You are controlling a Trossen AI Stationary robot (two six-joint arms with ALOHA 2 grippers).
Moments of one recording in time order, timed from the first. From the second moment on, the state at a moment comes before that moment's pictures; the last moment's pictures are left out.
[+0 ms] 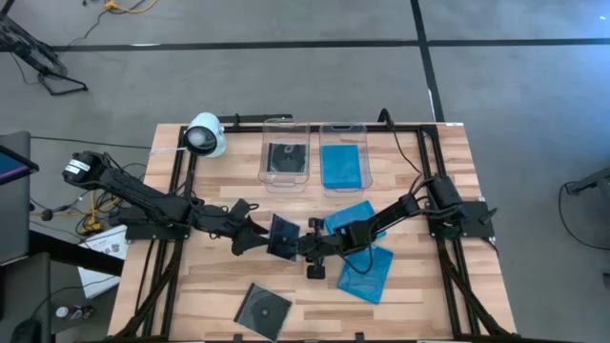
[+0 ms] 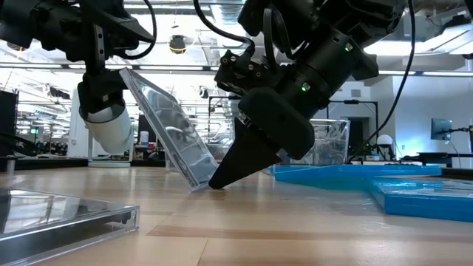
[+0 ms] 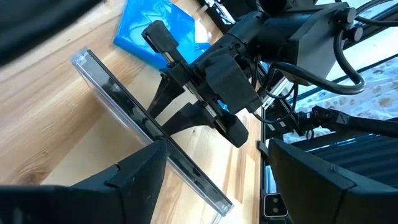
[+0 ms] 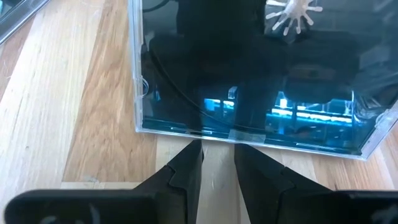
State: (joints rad) left arm -0.31 1.10 0.37 0.36 -0.14 -0.99; right arm 0.27 2.08 1.15 0.10 0.23 0.12
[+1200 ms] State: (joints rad) left arm -0.24 1.31 0.37 0.53 0.02 -1.01; right arm 0.26 2.09 1.15 0.11 0.24 0.12
